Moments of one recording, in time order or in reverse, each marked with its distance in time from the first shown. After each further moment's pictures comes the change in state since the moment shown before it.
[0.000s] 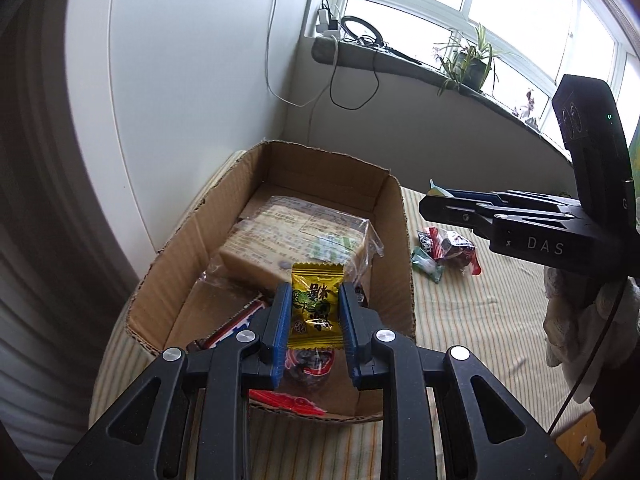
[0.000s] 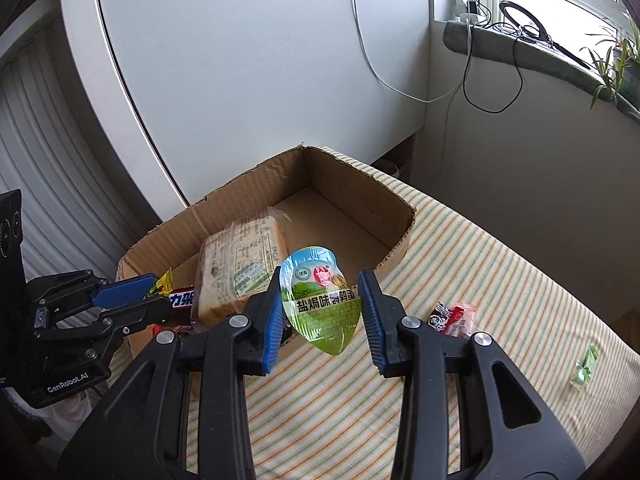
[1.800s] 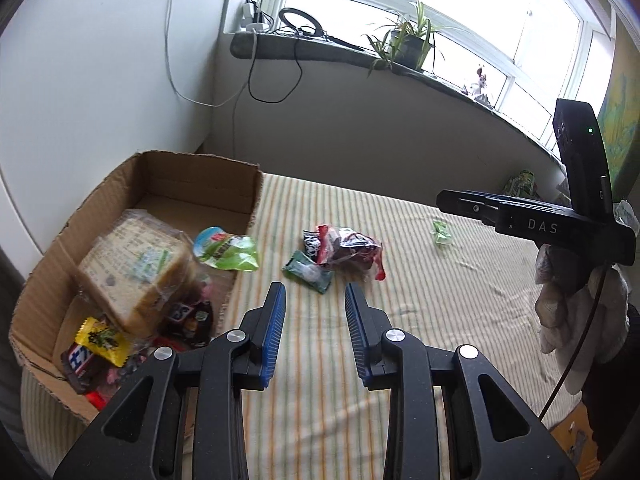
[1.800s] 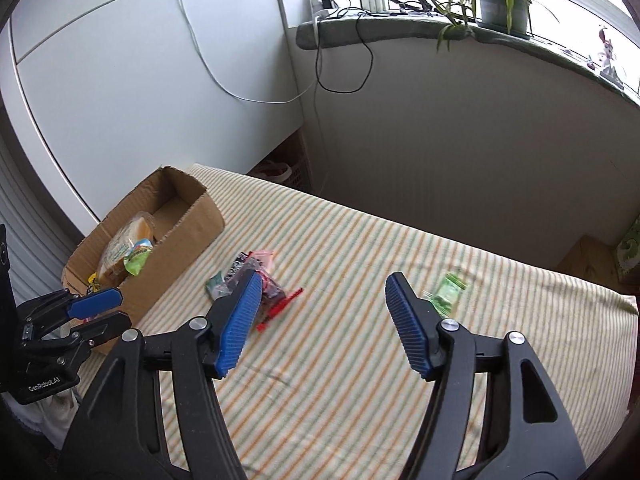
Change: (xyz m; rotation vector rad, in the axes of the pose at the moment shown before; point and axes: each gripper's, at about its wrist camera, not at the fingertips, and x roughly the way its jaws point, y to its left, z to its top) left arm 0.028 -0.116 0.000 0.089 0.026 -0.131; right arm -0.100 -0.164 -0.074 0.242 -0.058 -0.181
